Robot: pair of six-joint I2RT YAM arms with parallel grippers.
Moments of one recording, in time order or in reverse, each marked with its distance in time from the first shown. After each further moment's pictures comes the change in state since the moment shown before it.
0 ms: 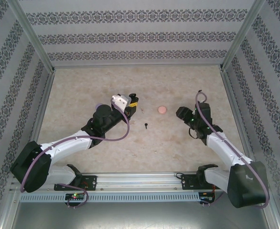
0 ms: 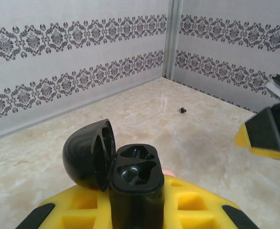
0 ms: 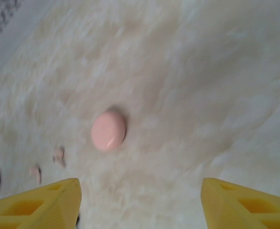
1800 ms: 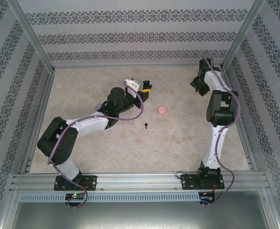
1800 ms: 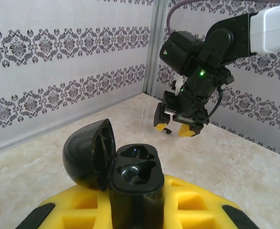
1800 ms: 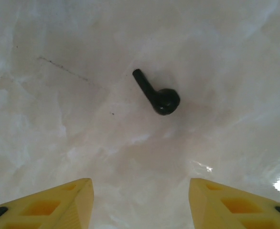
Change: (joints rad) left arm 0.066 0.389 0.331 0.099 0.181 -0.065; right arm -0.227 1.179 1.374 -0.727 0.175 0.103
